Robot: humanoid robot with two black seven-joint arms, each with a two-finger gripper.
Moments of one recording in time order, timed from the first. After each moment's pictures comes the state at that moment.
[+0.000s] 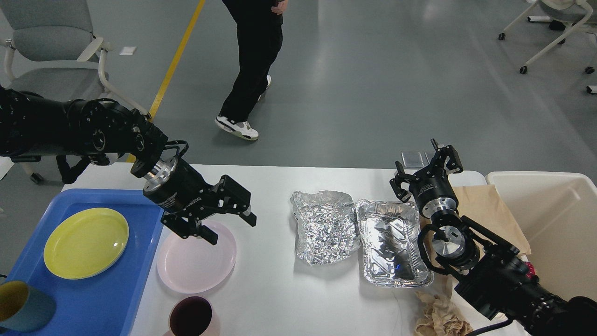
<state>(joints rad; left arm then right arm) -1.81 0.20 1.34 -1.14 0.01 -0.92 -0.54 0.59 -0.13 0.73 0.64 0.12 0.14 0.46</state>
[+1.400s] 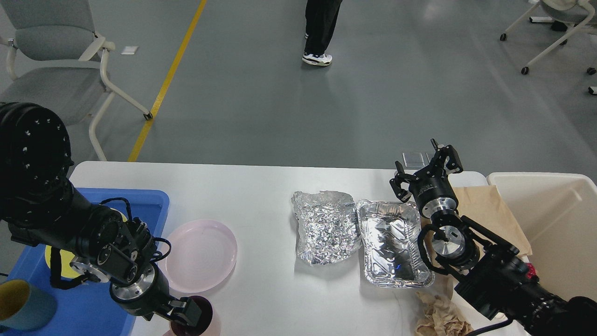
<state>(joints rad) -1.65 0.10 1.43 -1.52 0.21 -0.19 -0.18 0.59 -0.13 0.73 0.64 0.12 0.14 0.46</state>
